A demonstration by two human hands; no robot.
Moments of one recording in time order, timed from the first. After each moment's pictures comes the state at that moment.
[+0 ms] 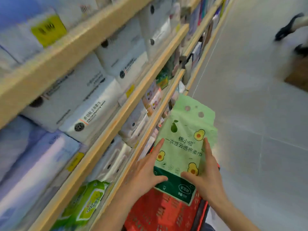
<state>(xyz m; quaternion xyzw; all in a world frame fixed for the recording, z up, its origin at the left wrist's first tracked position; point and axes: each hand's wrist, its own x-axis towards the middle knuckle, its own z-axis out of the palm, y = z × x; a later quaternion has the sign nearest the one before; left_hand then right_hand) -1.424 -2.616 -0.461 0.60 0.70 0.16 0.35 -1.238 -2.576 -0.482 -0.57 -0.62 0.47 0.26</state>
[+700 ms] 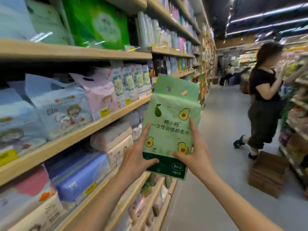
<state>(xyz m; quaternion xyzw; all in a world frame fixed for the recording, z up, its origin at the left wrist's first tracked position) -1.302 -2.542 0.008 0.67 0.63 0.38 0.04 -1.126 -2.483 -0.013 -0.40 -0.71 0.25 0.53</state>
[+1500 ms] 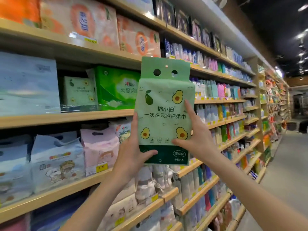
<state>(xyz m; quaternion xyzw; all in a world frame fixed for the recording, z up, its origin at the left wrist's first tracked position) -1.204 -2.391 0.182 0.54 0.67 0.47 -0.21 -1.061 -2.267 0.201 -0.11 -0.81 0.21 0.53</state>
